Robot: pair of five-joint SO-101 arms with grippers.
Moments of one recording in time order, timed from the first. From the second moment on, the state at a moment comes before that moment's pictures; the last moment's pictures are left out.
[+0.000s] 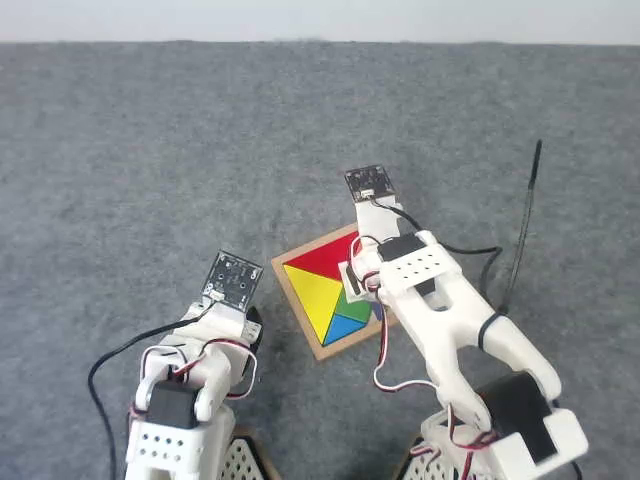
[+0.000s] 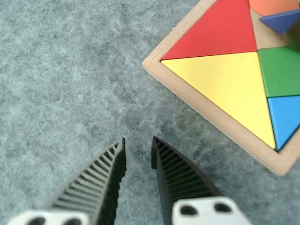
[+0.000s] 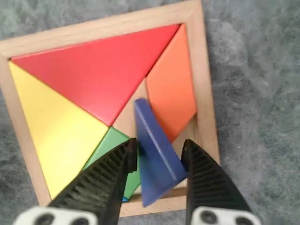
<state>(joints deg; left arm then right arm) 3.2 -102.5 96.9 71.2 -7.2 -28.0 -8.5 42.3 50.0 -10.4</state>
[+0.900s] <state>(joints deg) 3.2 -102.5 96.9 71.2 -7.2 -23.9 -8.6 41.2 54.9 -15.7</state>
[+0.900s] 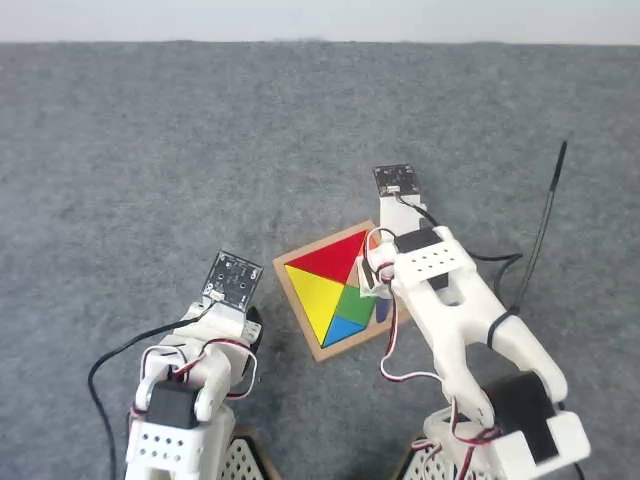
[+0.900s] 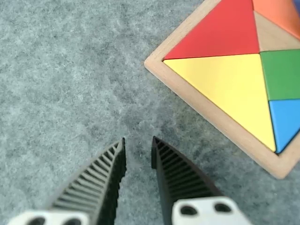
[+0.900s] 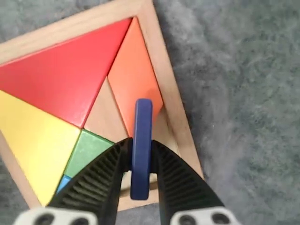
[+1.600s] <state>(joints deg) 3.2 -102.5 96.9 71.2 -7.2 -33.8 -8.6 38.0 53.8 -21.3</state>
